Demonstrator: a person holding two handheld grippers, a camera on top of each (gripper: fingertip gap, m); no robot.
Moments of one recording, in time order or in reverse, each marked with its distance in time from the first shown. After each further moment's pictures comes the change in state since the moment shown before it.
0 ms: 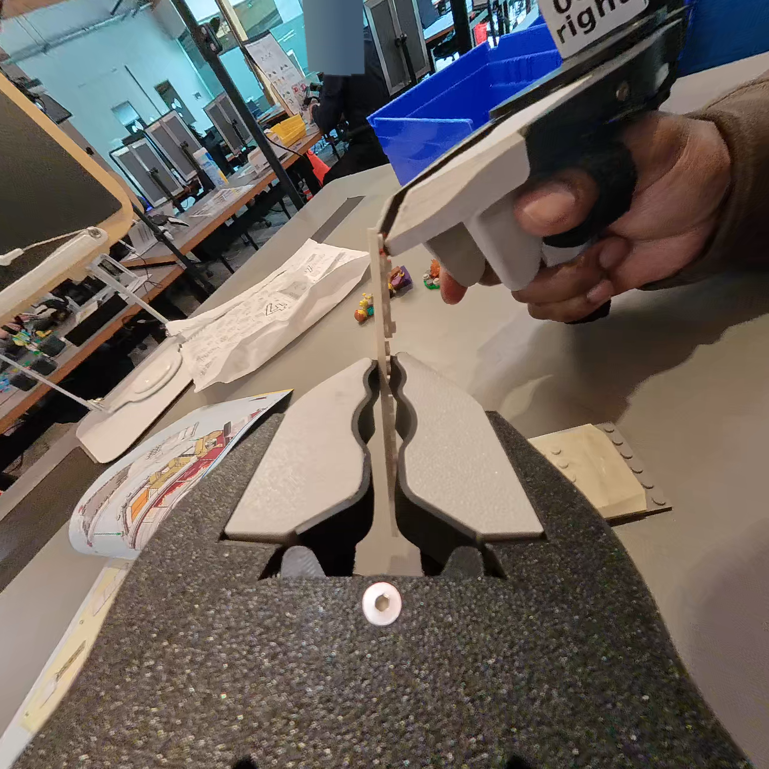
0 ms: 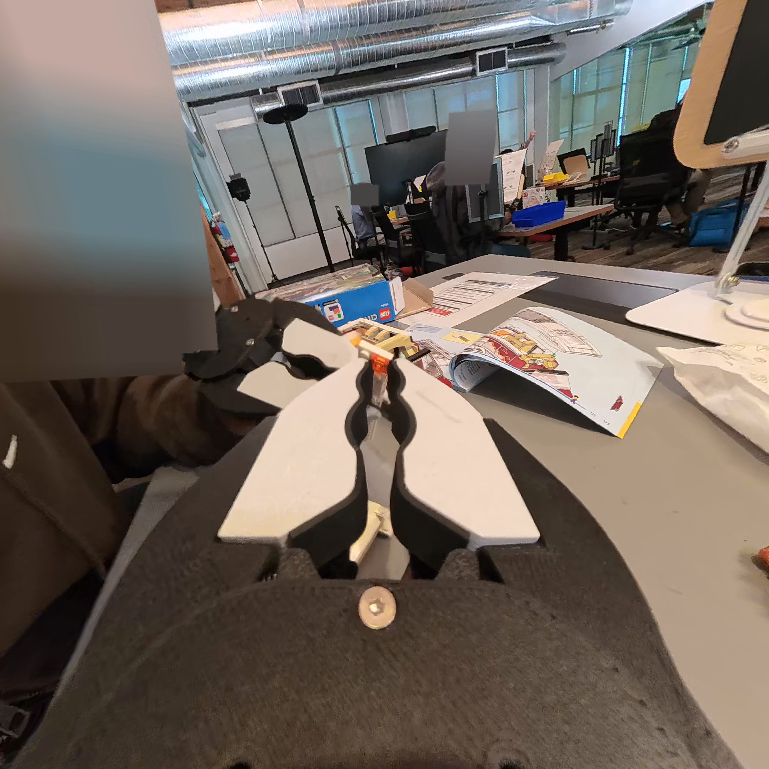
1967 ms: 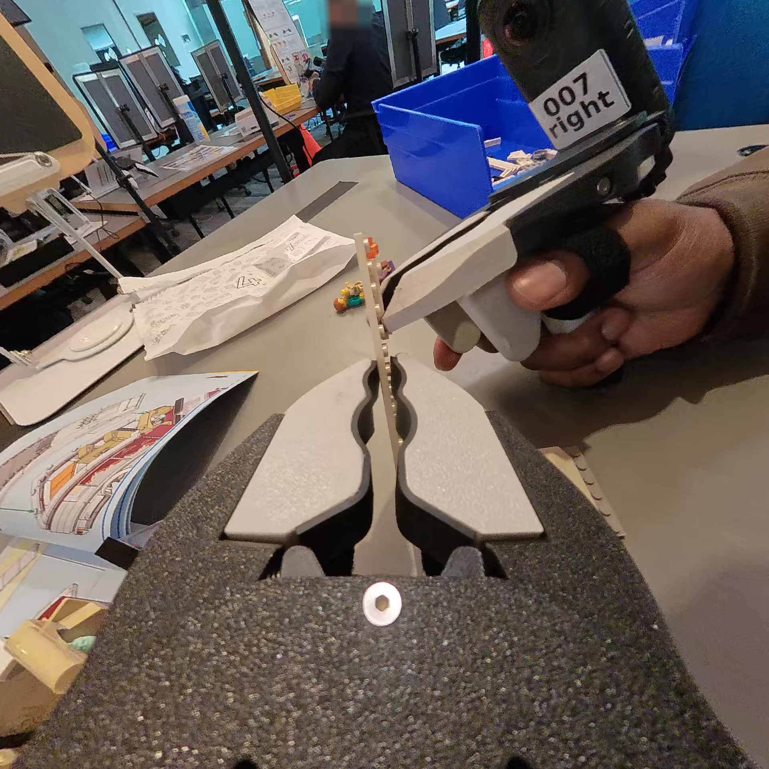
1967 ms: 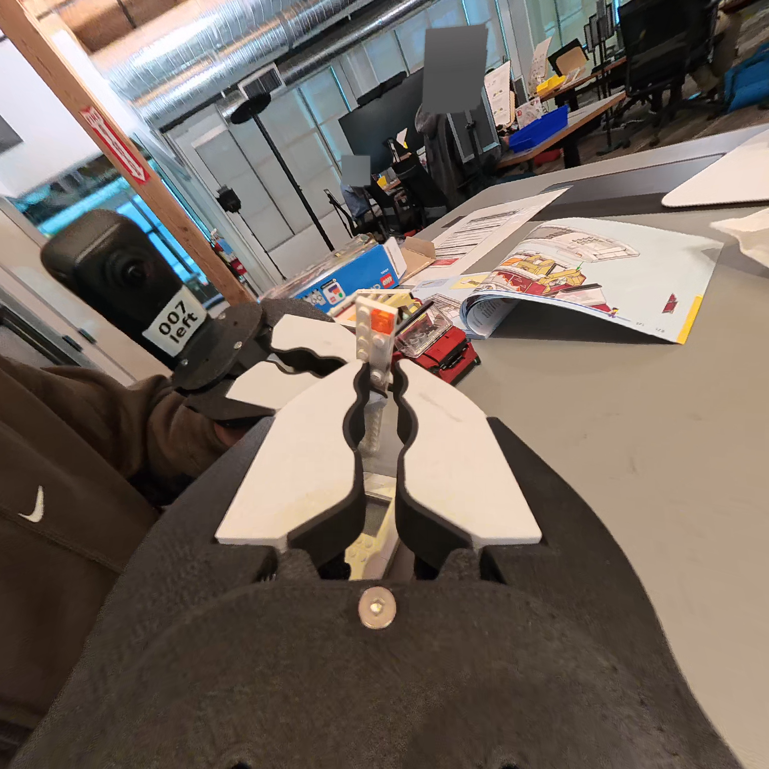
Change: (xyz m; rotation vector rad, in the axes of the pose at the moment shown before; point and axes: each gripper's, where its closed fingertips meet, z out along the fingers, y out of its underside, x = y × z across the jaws) left arm 0.007 0.004 0.008 -0.015 0.022 -0.174; right arm 0.006 0.031 0.012 -0.070 0.036 0.260
